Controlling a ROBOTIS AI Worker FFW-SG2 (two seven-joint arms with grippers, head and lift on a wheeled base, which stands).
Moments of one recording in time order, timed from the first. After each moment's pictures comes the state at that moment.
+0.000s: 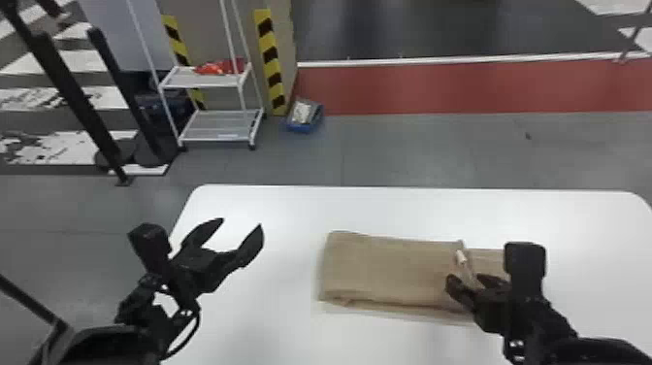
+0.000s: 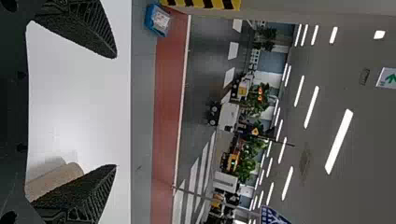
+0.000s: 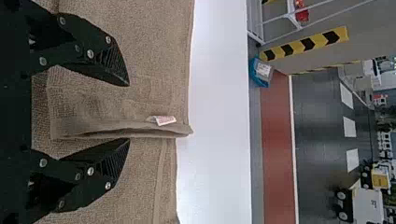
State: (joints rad) left arm 0.14 0.26 0.08 -1.48 0.39 0.02 -0.41; right arm 0.08 -0.03 0.05 -1.54 -0.07 0.55 0.08
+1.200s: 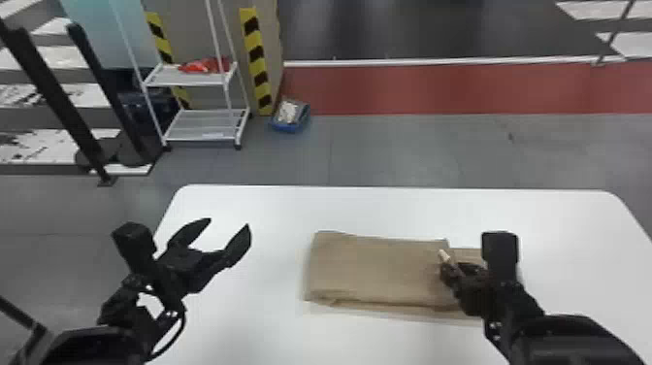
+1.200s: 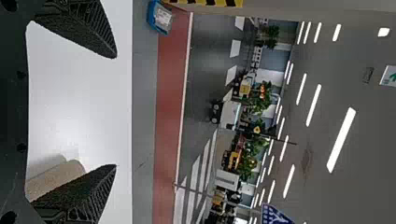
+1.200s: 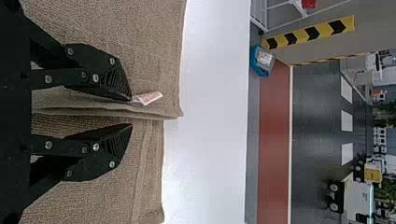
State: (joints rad) left arm 0.13 0.26 0.07 -1.48 0.39 0.03 -0.42; right arm -0.05 -0.03 0.06 -1.32 -0.03 0.45 0.06
